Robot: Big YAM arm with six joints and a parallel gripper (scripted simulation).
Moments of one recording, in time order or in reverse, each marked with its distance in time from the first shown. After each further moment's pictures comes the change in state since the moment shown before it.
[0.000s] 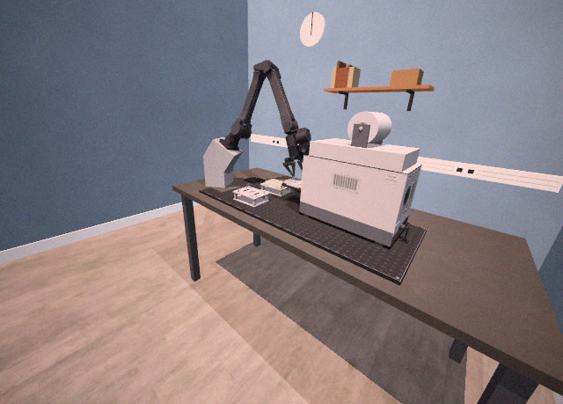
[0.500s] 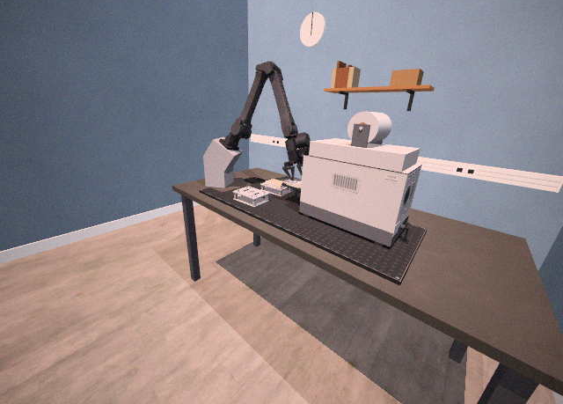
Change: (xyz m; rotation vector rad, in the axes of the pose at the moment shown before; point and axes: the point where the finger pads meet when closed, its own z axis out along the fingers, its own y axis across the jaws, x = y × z) arm 0.010 -0.001 0.020 0.002 0.011 0.004
